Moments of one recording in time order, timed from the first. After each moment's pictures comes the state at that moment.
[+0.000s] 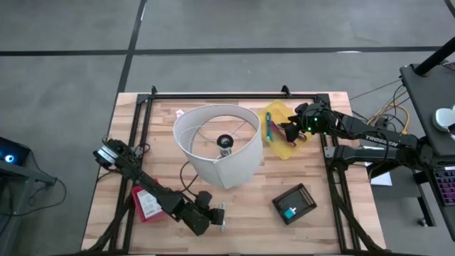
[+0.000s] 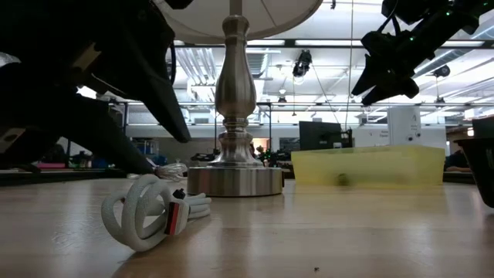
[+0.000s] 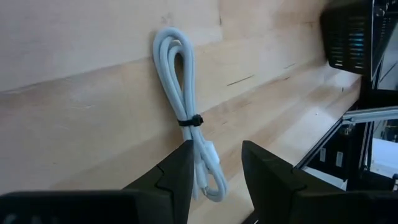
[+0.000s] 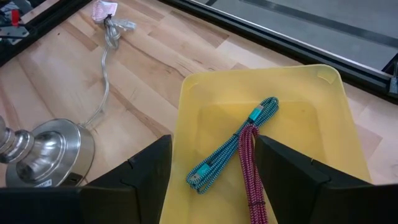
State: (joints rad) left arm -0.64 1.85 1.08 -0.08 -0.35 -1.93; right arm -0.42 0.81 0.62 -0.47 0.13 0.44
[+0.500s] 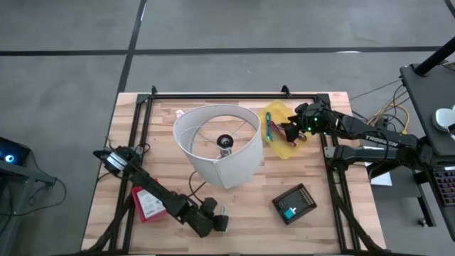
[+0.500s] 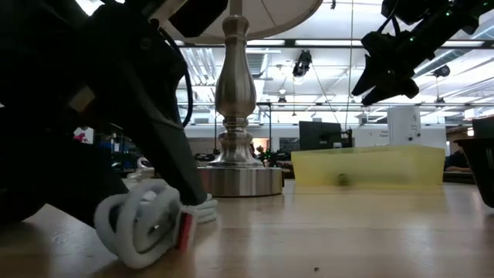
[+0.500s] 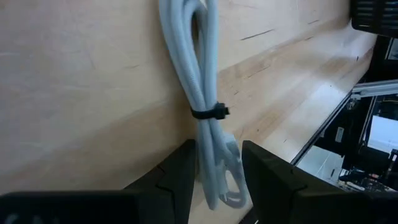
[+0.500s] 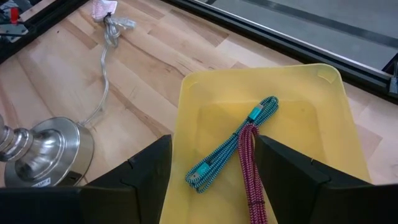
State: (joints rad) left arm -0.63 1.98 1.09 0.13 -0.24 -1.92; right arm -0.42 0.81 0.62 -0.47 0.13 0.44
